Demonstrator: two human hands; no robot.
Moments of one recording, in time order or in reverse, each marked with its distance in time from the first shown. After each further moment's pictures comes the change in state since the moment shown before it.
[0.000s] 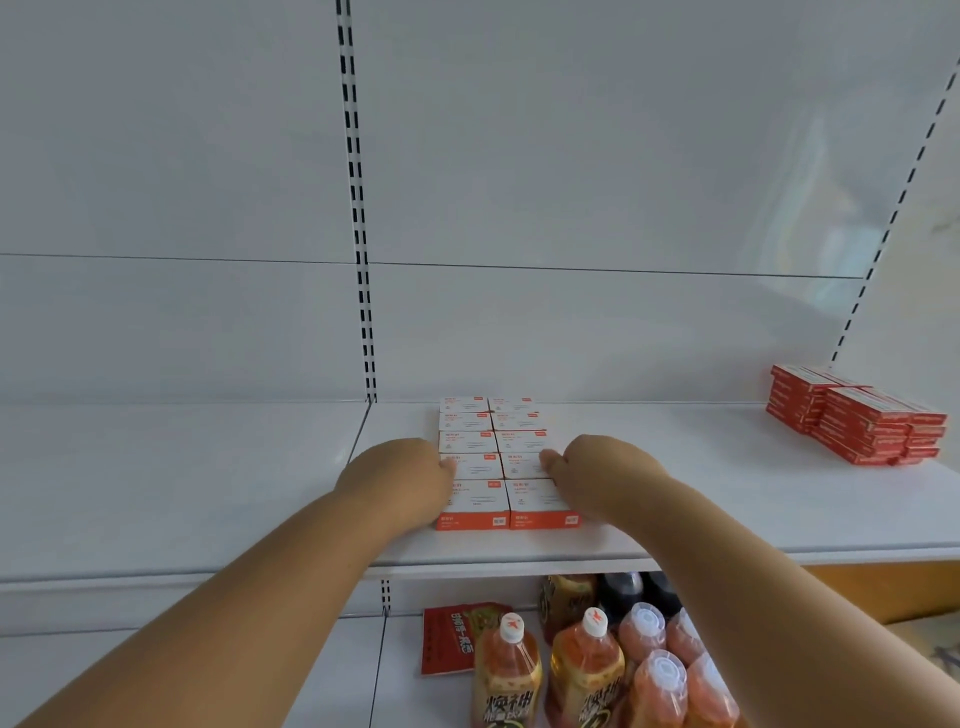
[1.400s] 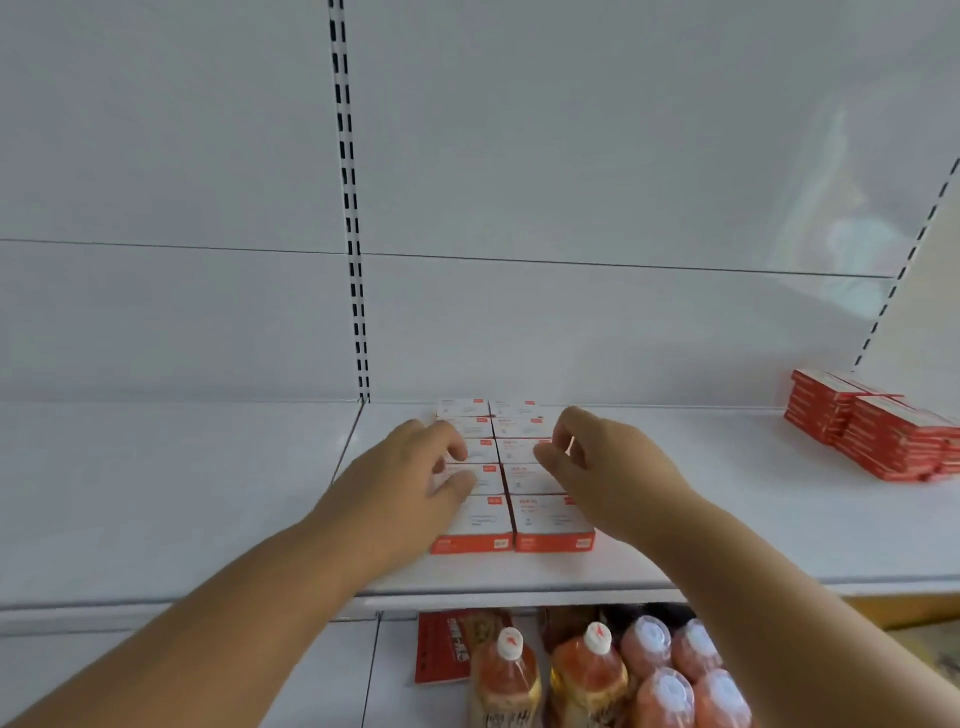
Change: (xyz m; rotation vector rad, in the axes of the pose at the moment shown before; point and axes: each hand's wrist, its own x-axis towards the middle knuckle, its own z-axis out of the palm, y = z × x) left_hand -0.025 -0.002 -0.011 -0.319 0.193 0.240; right_hand -0.010 0.006 -0.011 0.261 0.275 -0.259
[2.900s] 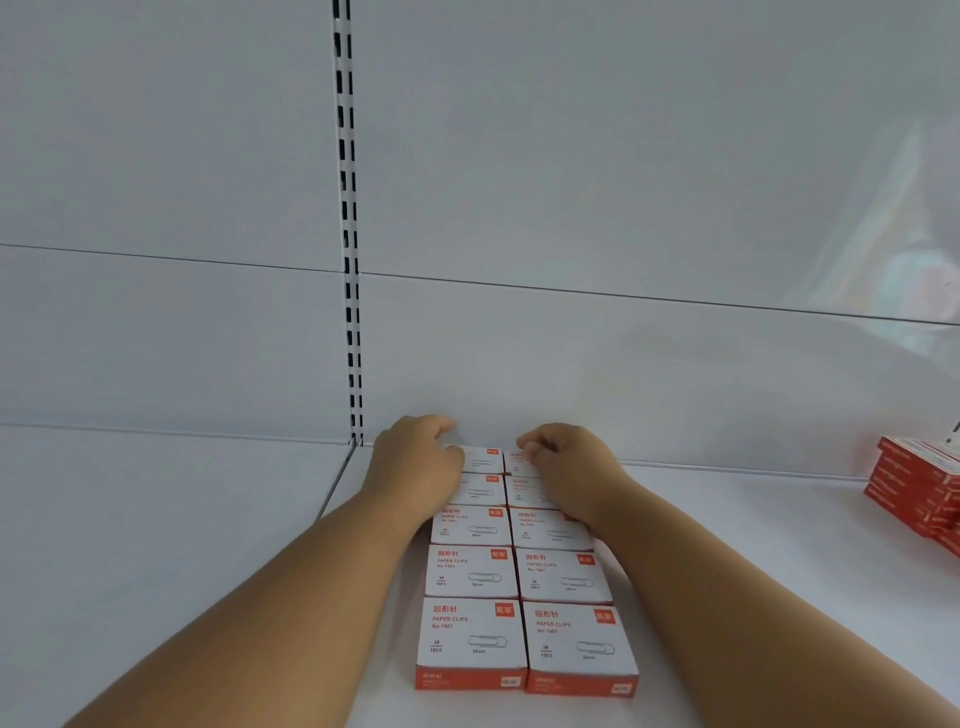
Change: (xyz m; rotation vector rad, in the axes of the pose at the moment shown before) left_hand 0.141 -0.047 0.052 -0.191 0.117 -0.332; right_hand 0.135 0.016 0.060 0.458 -0.128 0.167
